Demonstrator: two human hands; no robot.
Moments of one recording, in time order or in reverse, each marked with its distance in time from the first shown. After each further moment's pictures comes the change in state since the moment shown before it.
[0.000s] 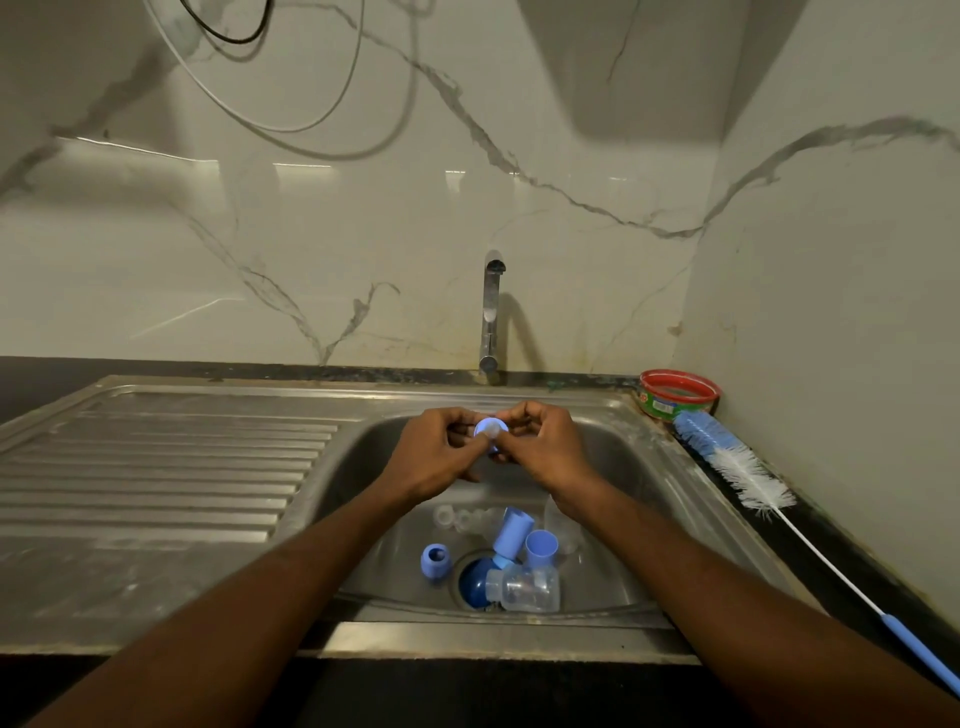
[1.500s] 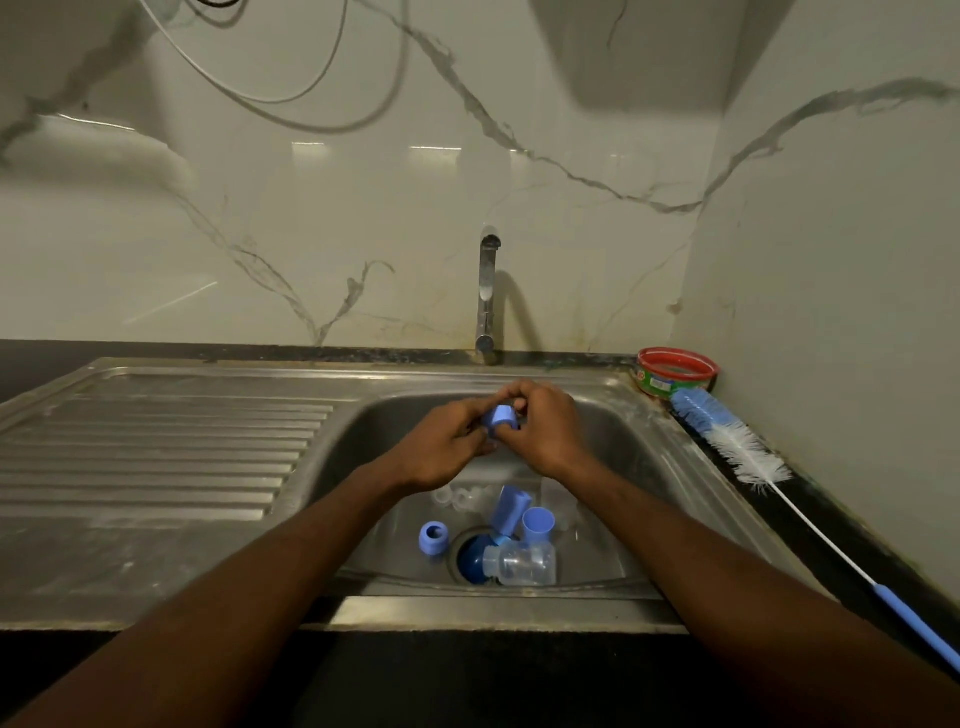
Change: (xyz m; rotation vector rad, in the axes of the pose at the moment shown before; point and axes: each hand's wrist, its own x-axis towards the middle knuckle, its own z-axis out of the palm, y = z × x) left_hand 0.000 0.003 0.005 0.151 -0.292 0.159; right_hand 0.002 0.005 -0.006 -0.712 0.061 -0.218
